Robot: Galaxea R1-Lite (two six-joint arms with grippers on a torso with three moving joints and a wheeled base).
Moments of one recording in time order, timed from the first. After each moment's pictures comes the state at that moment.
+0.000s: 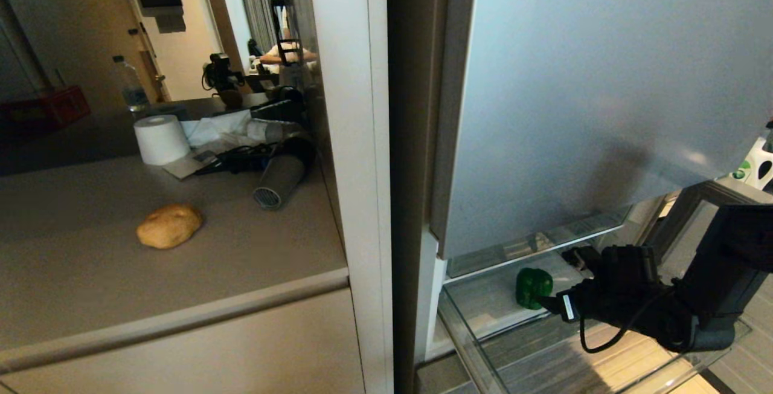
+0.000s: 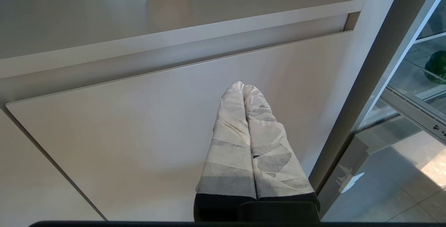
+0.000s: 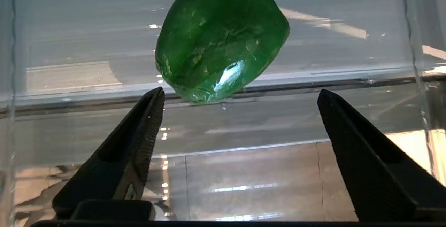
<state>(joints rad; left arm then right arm) 0.00 0.00 0.00 -0.03 0.00 0.00 0.00 2.27 -0.66 -0.94 0.15 -0.19</state>
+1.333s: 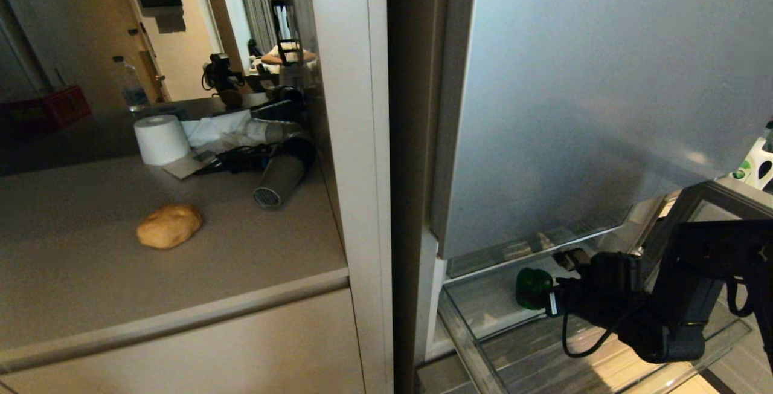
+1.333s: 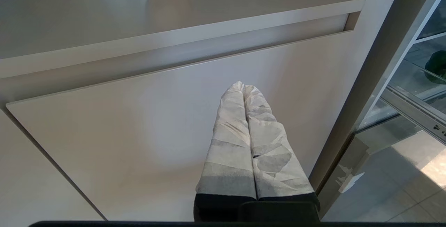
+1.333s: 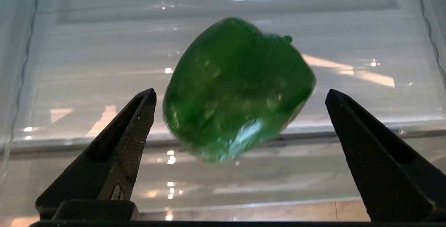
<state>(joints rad) 0.00 0.00 0.00 -0.03 0.00 0.00 0.01 2.44 -0.71 -1.21 0.22 -0.16</state>
